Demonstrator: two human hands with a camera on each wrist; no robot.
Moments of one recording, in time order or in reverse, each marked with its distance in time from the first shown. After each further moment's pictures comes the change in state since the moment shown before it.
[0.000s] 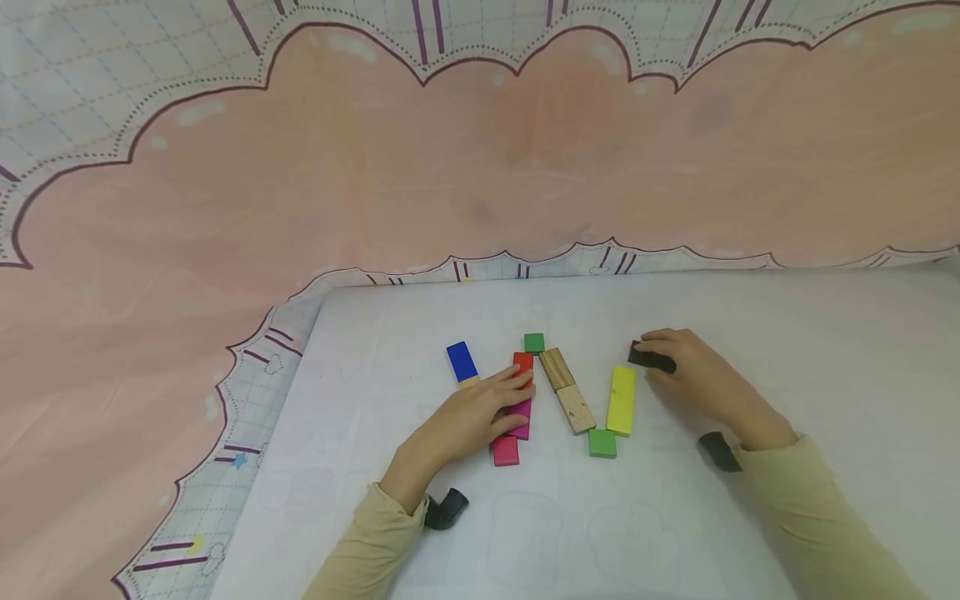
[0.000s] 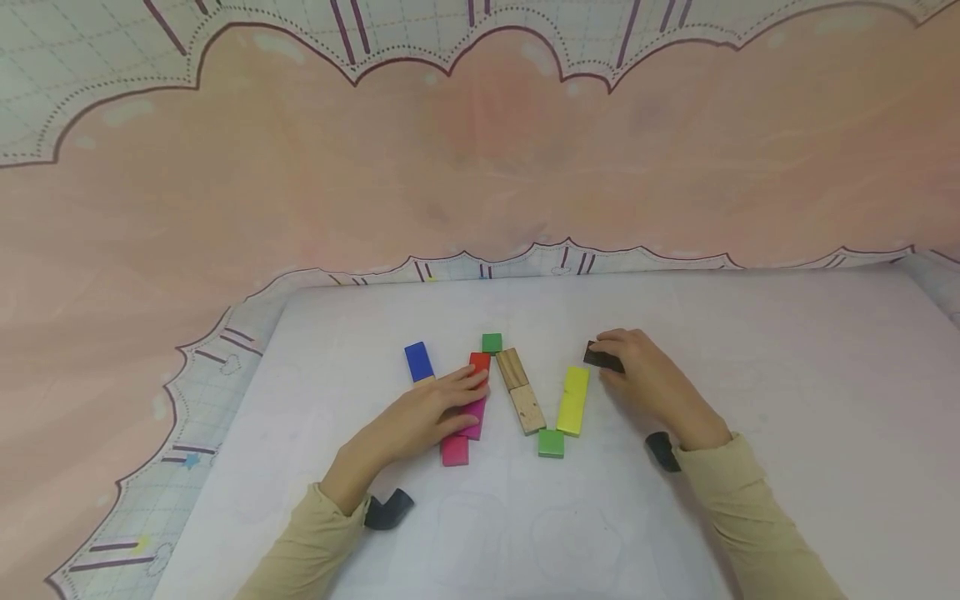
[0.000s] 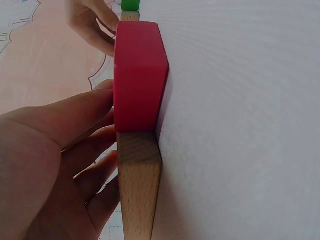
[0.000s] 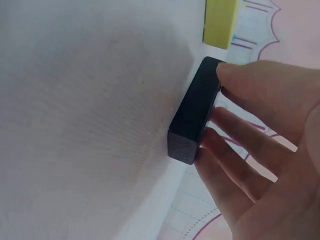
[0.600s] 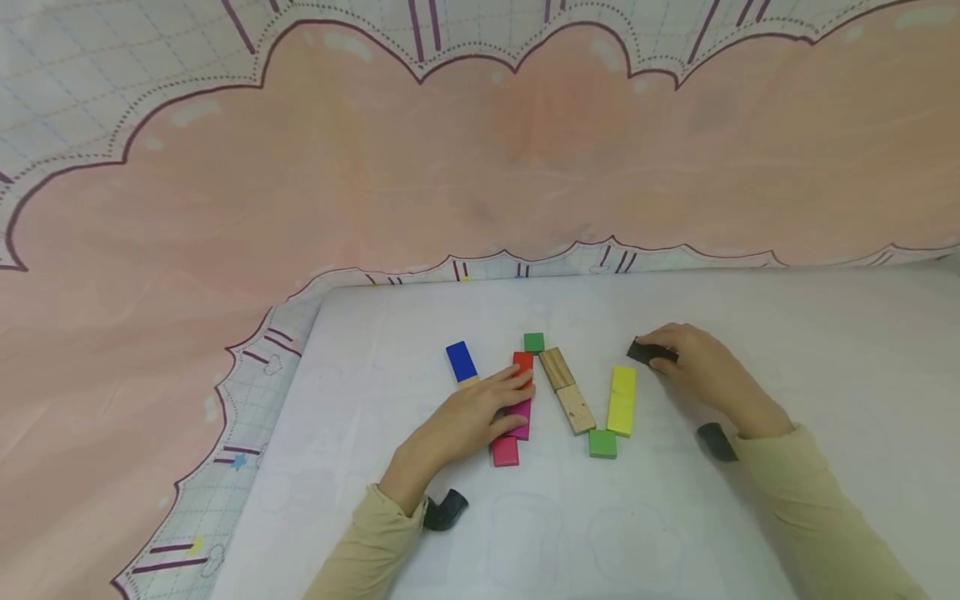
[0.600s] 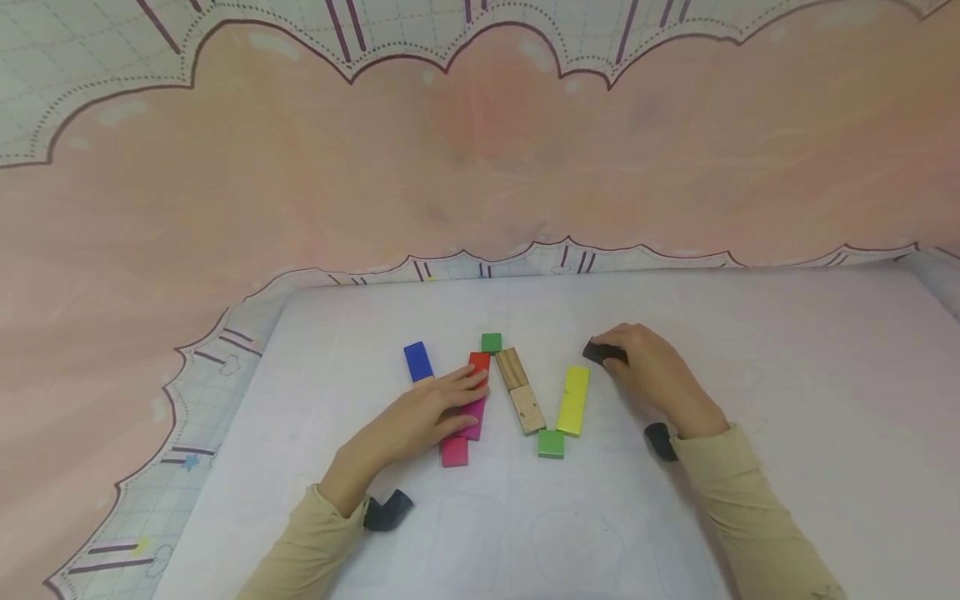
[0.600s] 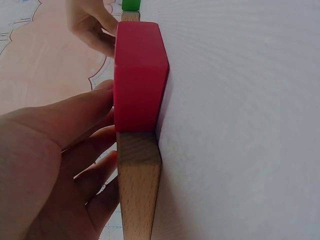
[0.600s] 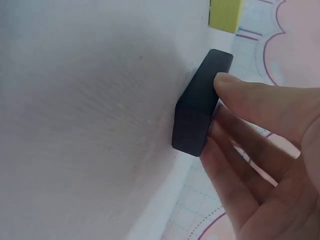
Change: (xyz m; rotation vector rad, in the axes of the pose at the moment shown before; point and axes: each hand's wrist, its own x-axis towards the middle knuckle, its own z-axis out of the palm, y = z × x) left_hand 0.000 0.000 0.000 -0.022 -0.006 -0.009; right_hand 0.008 0.008 -0.003 0.044 0.007 0.064
